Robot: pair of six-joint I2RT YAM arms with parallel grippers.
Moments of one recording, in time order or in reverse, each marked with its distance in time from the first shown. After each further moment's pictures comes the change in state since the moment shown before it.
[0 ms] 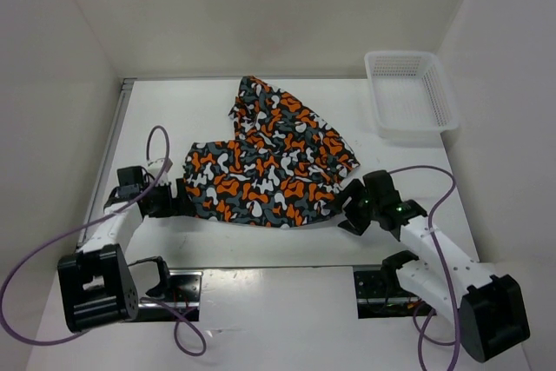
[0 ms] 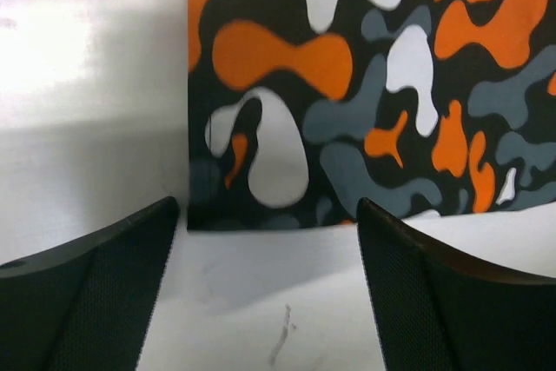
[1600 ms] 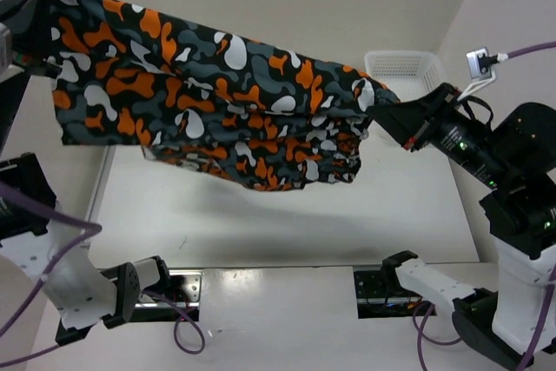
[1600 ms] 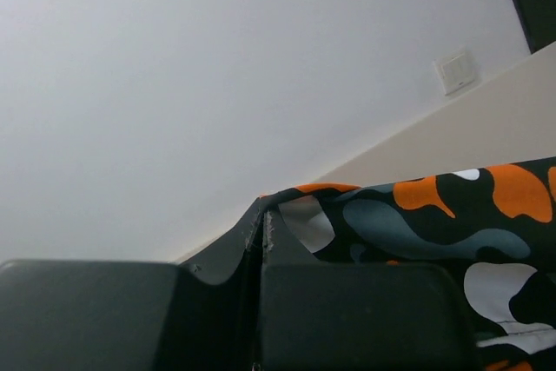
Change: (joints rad) left arm 0.100 0.166 1.888 0.072 0.198 0.000; right arm -0.013 0.169 1.489 -0.344 -0.147 -0.515
